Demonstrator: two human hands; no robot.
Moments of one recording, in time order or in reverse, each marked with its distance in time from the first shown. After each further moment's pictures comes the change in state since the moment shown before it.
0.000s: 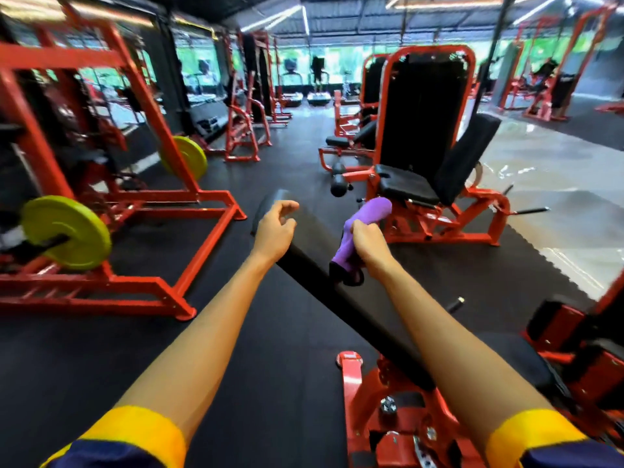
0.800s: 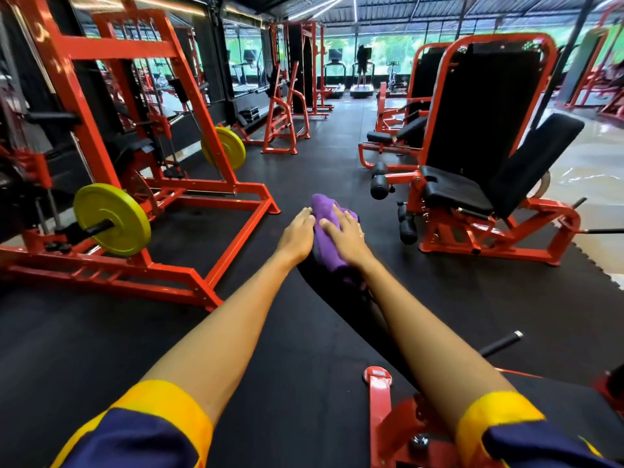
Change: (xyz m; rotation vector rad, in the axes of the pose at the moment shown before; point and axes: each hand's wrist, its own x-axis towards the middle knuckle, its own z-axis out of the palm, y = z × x) left_hand 0.077 -0.038 -0.028 0.160 -0.107 -0.272; right_hand 0.105 -0.002 0.138 -0.465 -0.243 -0.294
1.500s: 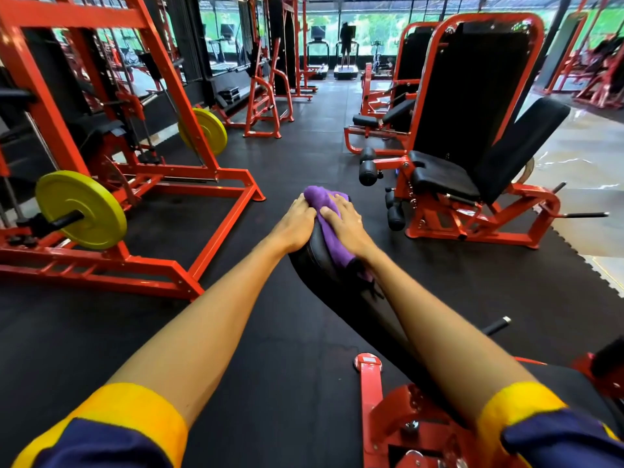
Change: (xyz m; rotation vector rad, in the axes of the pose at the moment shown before) left_hand 0.039 -0.009 -0.002 0.028 -0.141 0.098; right_hand 0.026 0.009 -0.001 0.048 -0.003 -0.077
